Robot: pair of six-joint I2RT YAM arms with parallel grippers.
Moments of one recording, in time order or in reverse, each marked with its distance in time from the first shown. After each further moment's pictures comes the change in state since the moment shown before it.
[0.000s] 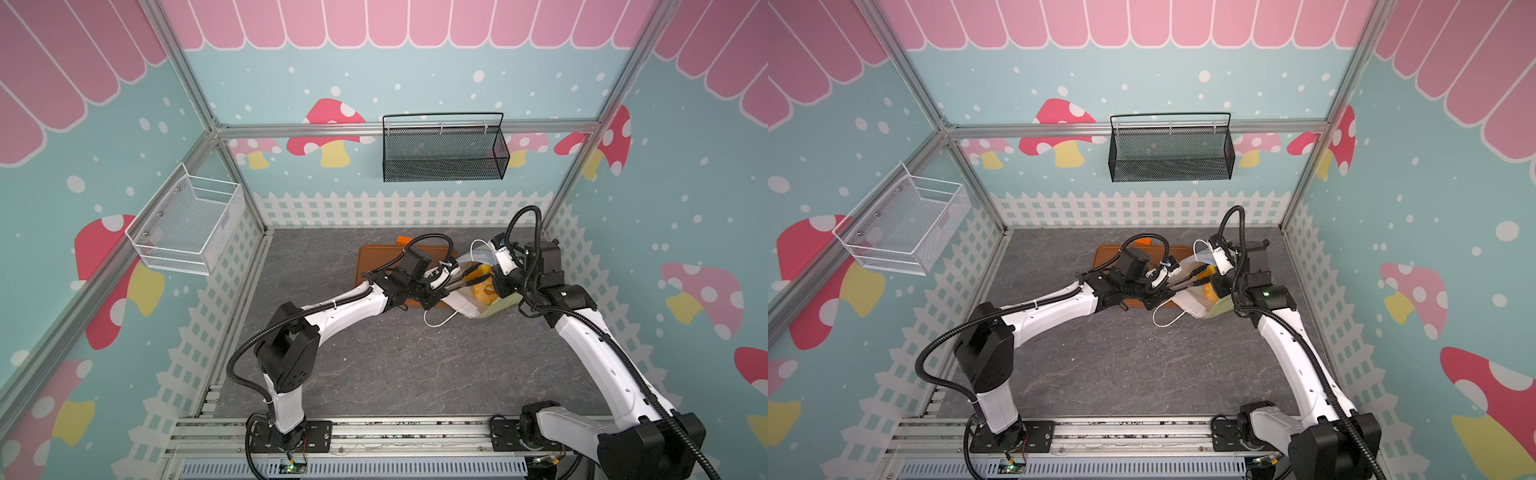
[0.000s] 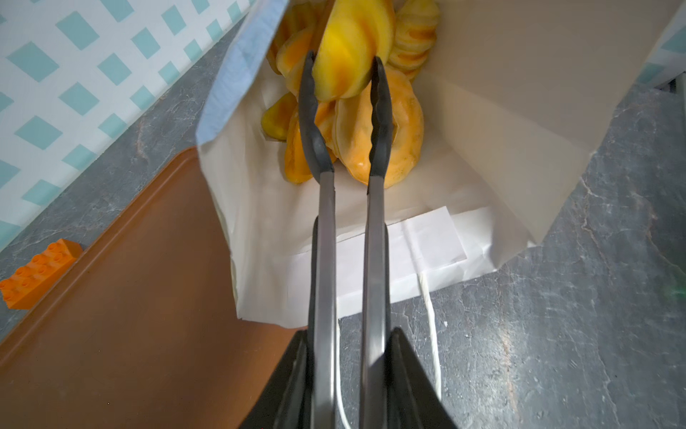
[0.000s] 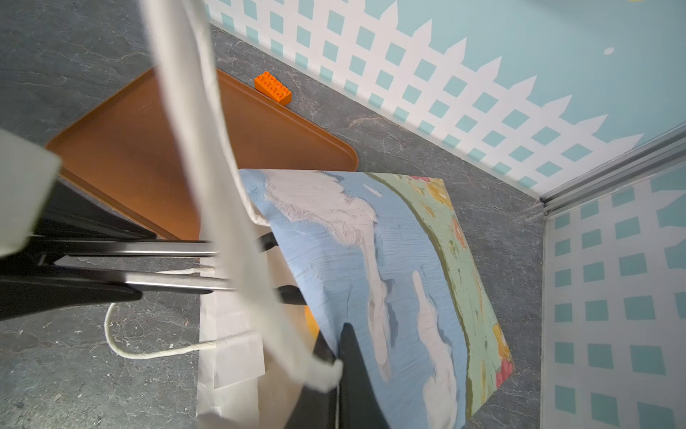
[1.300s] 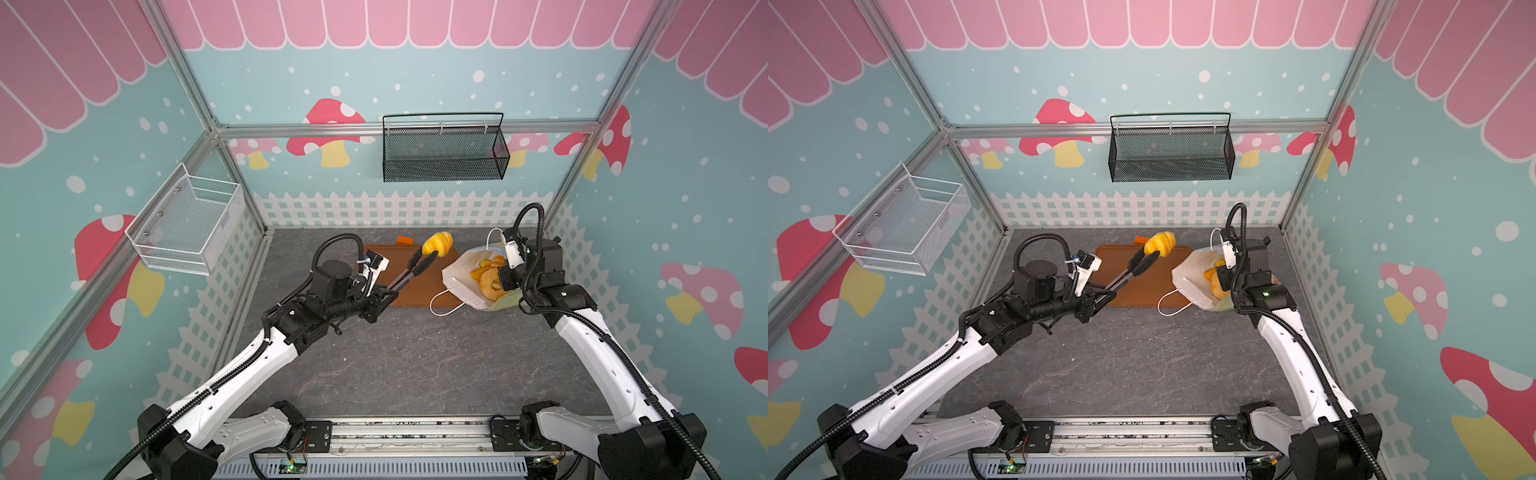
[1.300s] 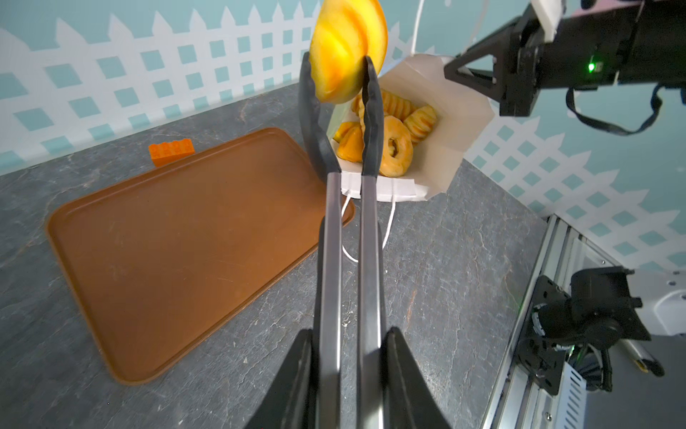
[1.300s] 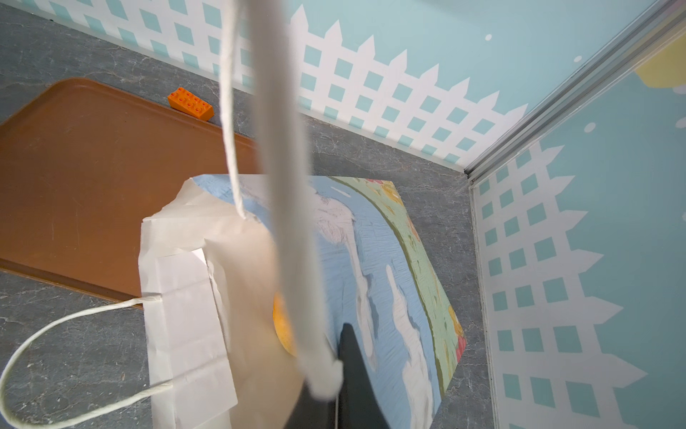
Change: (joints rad) left arm 0.192 -0.737 -0.411 -0.120 0.072 -0.393; right arm 0.005 -0.002 0.002 0.056 0.209 0.094
